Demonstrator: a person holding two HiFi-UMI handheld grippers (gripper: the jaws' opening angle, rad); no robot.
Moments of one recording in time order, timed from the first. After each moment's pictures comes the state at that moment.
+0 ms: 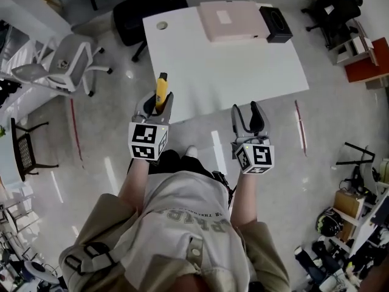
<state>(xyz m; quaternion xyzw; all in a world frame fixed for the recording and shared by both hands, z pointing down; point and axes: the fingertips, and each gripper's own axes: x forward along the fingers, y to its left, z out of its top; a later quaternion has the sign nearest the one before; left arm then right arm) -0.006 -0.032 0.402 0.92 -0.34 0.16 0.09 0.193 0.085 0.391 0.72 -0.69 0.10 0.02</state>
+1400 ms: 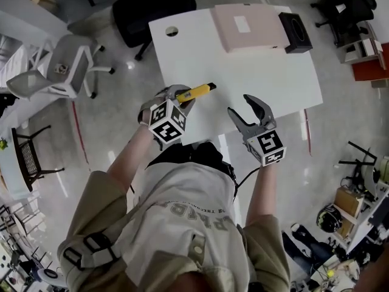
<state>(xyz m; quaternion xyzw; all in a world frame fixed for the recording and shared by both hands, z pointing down) 0.051 -0.133 0.509 0.91 -0.06 0.41 -0.07 0.142 -0.062 0.440 0.53 -0.81 0.13 0.21</state>
